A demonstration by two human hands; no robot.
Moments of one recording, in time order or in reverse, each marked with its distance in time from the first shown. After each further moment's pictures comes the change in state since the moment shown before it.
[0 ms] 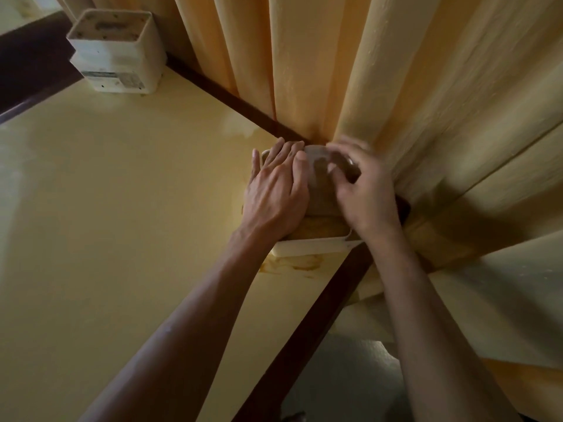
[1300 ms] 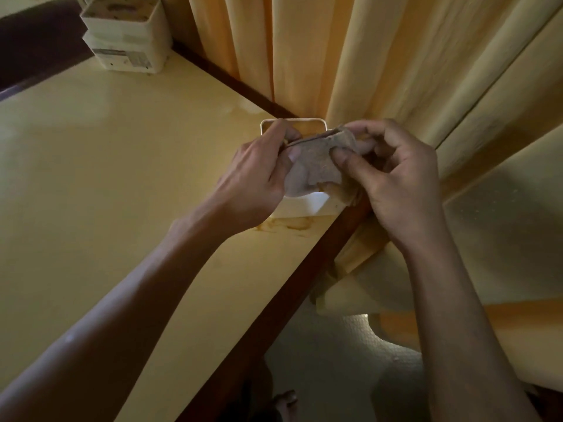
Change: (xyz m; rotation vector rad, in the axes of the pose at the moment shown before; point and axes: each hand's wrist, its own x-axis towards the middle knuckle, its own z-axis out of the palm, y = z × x) left_hand -0.084 0.036 -0.066 -0.069 -0.018 0.284; right_hand -0.083 -0.045 -0.066 0.288 0.012 -0.109
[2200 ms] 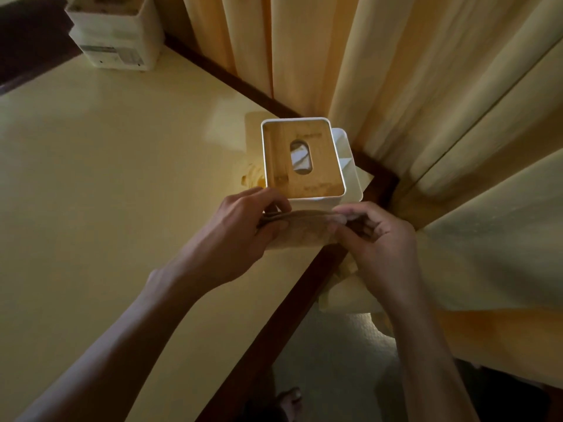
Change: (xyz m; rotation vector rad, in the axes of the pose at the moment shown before) left_hand -0.048 -0.037 0.006 0.068 -0.194 -0.089; right_hand -0.061 0.043 0.028 0.003 0.023 0.308
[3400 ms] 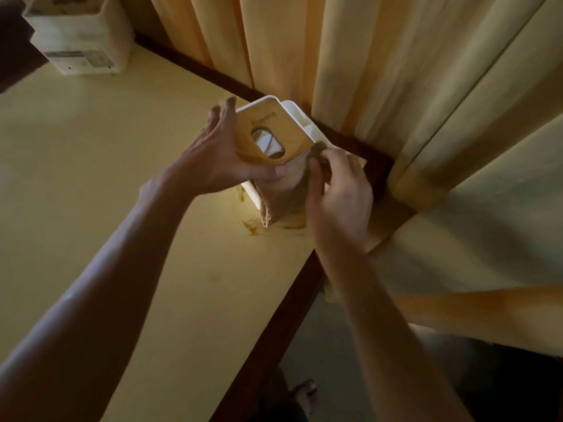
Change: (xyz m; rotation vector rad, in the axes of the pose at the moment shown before) left_hand 0.097 -0.033 -0.029 0.095 -0.095 -0.275; right_hand 0.049 0.010 0.063 -0.429 0.444 -0.273
